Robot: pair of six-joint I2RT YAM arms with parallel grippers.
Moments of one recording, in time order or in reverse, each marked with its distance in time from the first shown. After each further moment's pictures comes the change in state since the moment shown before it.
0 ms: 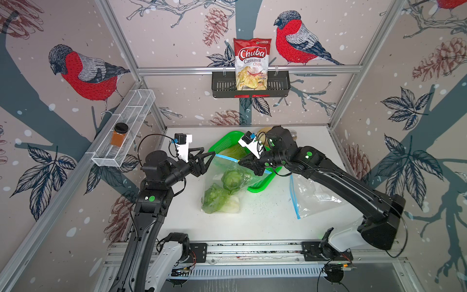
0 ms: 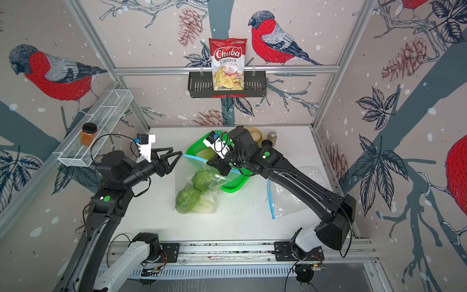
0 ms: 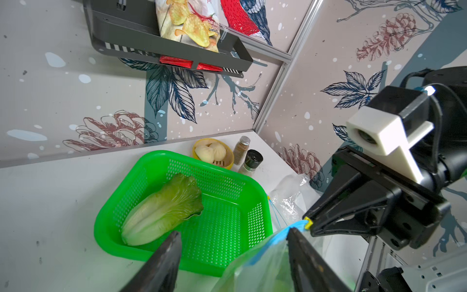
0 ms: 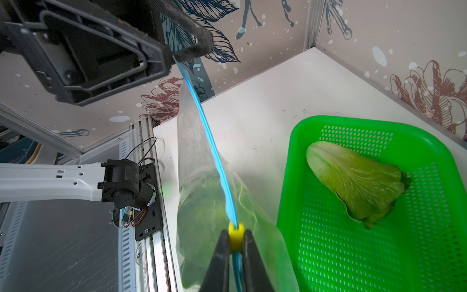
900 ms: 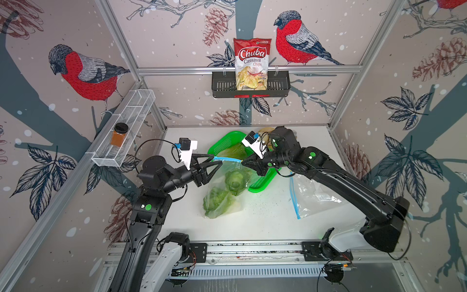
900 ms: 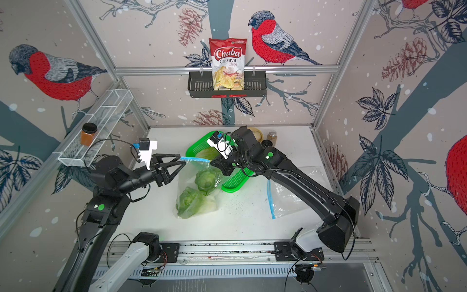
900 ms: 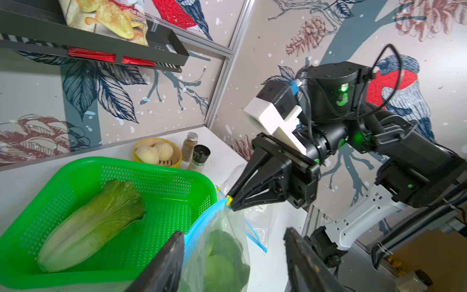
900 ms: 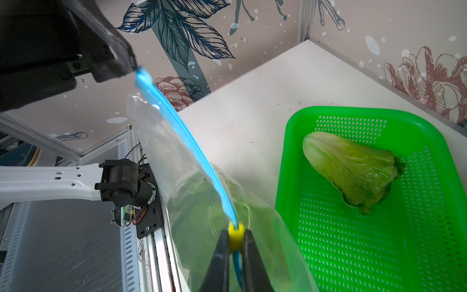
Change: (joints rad) left arm -0.105 -0.050 0.032 -0.032 0.139 -0.056; right arm -0.018 -0.027 -0.028 -0.016 0.003 0.023
